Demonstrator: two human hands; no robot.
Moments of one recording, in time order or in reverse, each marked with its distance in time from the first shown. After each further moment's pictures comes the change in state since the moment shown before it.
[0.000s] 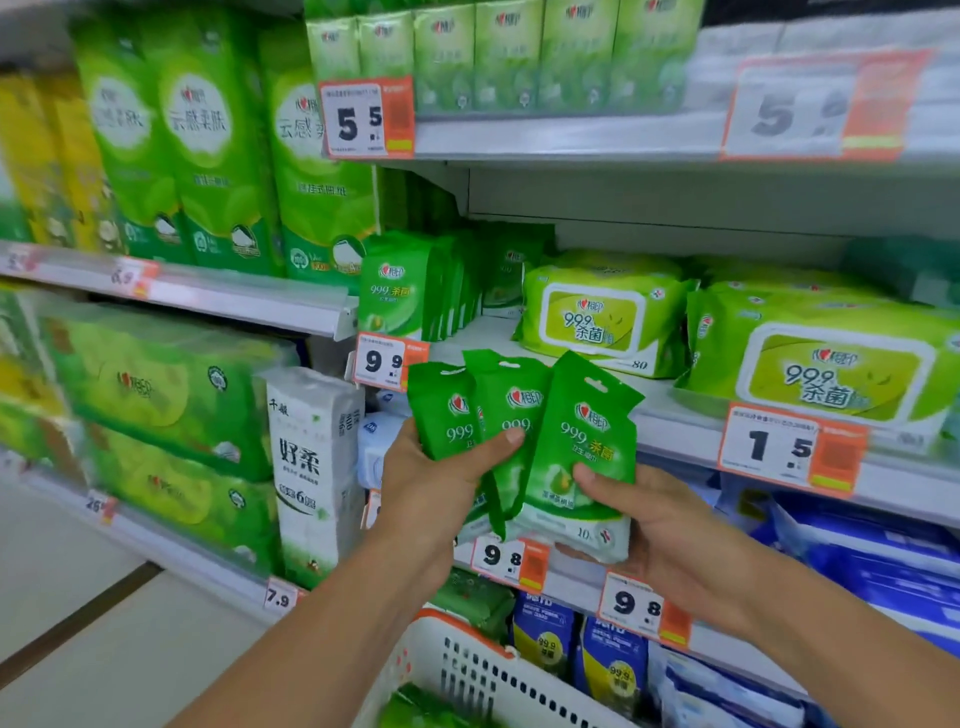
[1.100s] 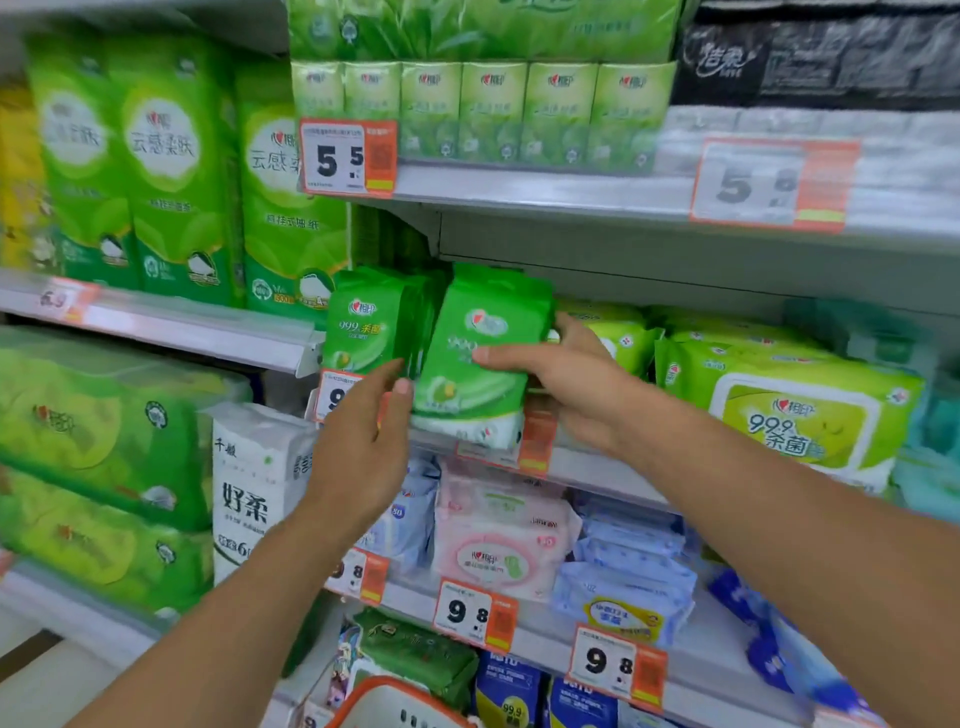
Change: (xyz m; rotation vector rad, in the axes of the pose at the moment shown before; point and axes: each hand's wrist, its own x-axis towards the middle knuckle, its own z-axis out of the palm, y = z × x) left_hand 0.073 0.022 -0.032 0.727 0.030 0.584; right_hand 0.082 -0.113 0.052 -0.153 0.205 -0.314
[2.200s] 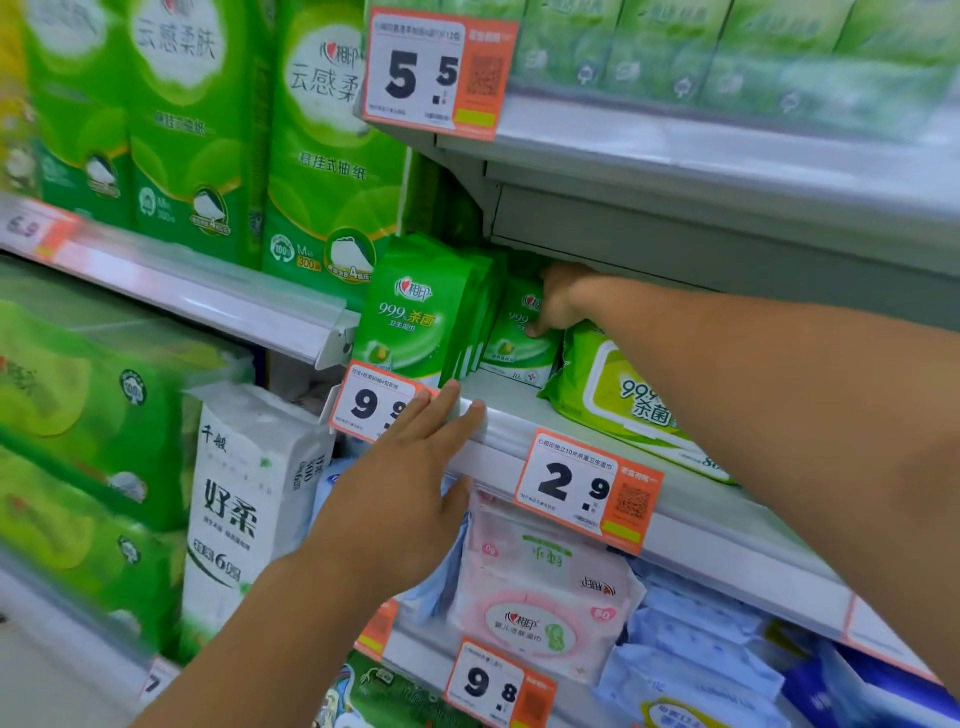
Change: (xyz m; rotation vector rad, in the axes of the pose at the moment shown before) left_hand 0.033 -0.058 0.007 0.404 -0.391 0.143; right_hand 0.244 0.006 0.024 -1.717 -0.023 -0.003
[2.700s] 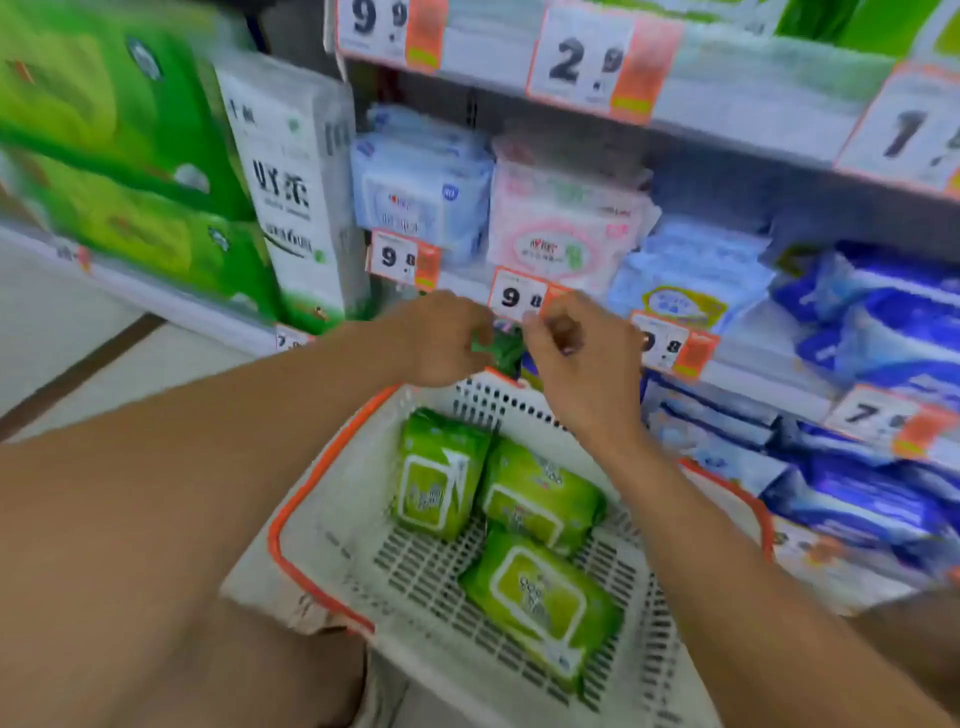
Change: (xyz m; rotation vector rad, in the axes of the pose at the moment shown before) left_hand -0.136 0.010 0.077 0.209 -0.616 -0.032; right_hand -0.389 -0.028 0.233 0.964 0.409 -0.001
